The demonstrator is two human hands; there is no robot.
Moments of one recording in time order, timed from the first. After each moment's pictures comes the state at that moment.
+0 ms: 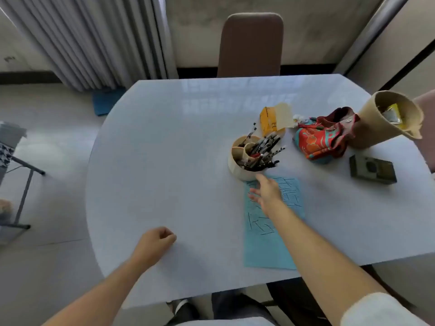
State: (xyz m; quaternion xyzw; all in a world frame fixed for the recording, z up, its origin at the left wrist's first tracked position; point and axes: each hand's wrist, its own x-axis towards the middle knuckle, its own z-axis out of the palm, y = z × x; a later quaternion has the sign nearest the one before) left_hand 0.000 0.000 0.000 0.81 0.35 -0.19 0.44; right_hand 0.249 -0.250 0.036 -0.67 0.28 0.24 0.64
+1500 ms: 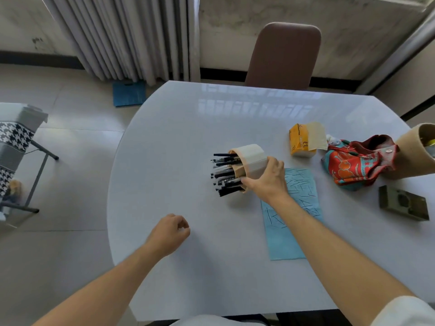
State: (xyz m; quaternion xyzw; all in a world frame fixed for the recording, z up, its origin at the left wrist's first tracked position) left_hand 0.038 0.056 -0.016 0.88 0.26 -0.16 0.36; right_hand 0.286 -0.152 0.063 -0.96 -0.10 0.10 0.24
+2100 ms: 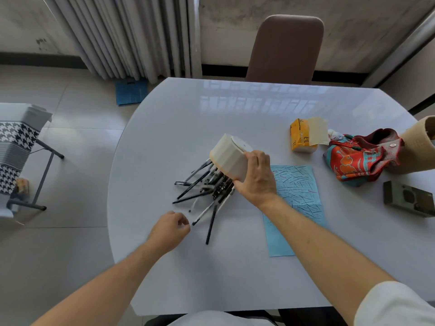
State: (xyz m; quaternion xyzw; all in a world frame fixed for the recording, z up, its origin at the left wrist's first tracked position) left_hand 0.043 0.047 -0.017 0.88 0.29 -0.17 0.35; right_hand 0.270 -0.140 0.051 -0.91 -0.34 -0.08 0.22
